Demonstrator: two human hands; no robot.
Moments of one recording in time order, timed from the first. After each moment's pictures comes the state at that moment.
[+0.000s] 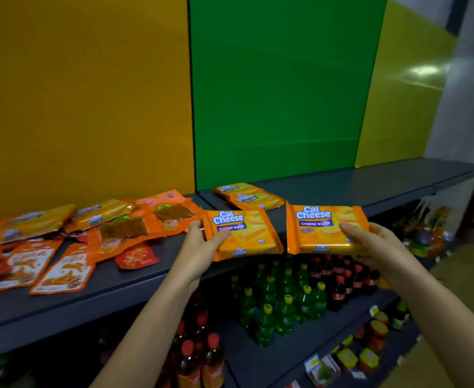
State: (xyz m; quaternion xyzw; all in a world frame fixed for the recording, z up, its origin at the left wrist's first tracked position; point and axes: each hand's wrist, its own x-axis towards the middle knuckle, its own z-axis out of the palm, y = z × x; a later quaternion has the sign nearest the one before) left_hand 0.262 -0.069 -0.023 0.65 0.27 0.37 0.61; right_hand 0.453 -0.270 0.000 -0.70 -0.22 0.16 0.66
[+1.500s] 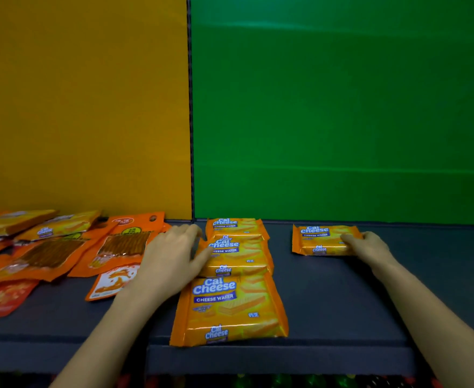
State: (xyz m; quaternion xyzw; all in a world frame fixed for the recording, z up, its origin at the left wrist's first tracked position) left_hand 0.447 -0.013 0.001 0.81 0.51 0.27 -0.11; right_hand 0.800 -0.014 -0.017 -0.79 -0.38 0.16 0.46
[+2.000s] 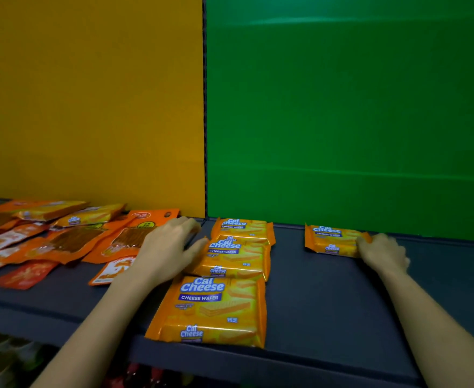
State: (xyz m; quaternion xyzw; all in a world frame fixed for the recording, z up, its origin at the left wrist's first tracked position) left_hand 0.396 -0.045 0.004 0.75 0.61 0.23 -0.12; right_hand 0.754 0.033 -0.027 -0.82 -0.47 0.09 0.33
